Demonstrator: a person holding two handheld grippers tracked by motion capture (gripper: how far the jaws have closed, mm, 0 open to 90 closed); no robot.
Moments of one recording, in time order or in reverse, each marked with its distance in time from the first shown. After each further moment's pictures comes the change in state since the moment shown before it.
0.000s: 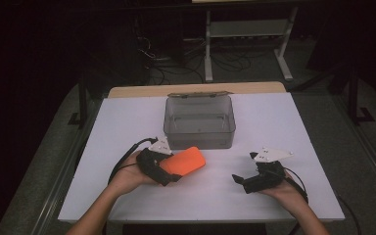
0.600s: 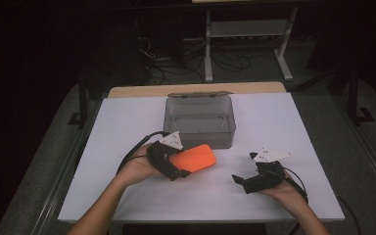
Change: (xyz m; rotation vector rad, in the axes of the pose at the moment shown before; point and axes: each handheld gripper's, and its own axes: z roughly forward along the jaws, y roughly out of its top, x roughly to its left) left arm 0.004 0.030 0.012 0.013 -0.062 0.081; right arm 0.000 0.000 0.000 0.001 0.003 -0.003
